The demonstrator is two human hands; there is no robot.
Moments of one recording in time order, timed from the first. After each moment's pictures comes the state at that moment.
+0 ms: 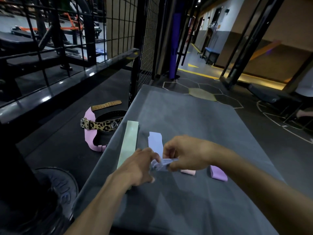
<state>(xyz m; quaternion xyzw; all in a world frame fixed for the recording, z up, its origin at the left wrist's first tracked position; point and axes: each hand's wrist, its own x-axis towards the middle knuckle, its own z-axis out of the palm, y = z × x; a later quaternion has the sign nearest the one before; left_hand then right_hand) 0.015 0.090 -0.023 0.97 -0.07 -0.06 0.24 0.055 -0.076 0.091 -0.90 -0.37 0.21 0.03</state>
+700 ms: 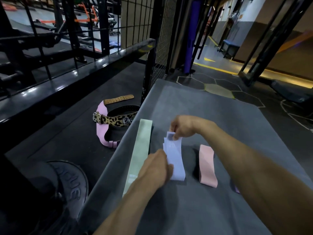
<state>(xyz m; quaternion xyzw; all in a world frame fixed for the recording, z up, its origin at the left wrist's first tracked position) 0.039 0.073 -0.028 0.93 0.12 -0.05 0.34 0.200 -0.002 0.044 -0.93 -0.29 0.22 -0.06</state>
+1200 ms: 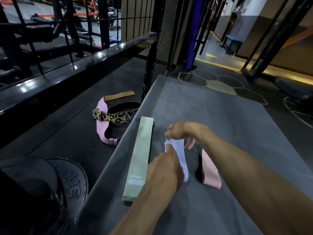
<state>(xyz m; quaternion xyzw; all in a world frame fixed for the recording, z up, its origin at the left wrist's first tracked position) 0.049 0.050 -0.025 0.95 0.17 -0.08 0.25 0.190 0.019 0.017 -0.94 -0.12 0.32 0.01</state>
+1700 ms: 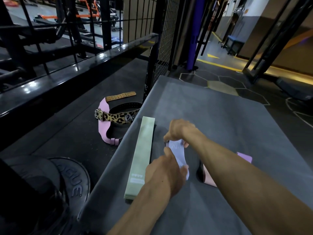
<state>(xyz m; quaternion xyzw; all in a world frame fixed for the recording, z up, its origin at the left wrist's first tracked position) 0.034 0.053 -0.023 0.94 0.16 -0.07 0.30 0.183 0.029 0.011 -0.97 -0.13 0.19 -0.04</state>
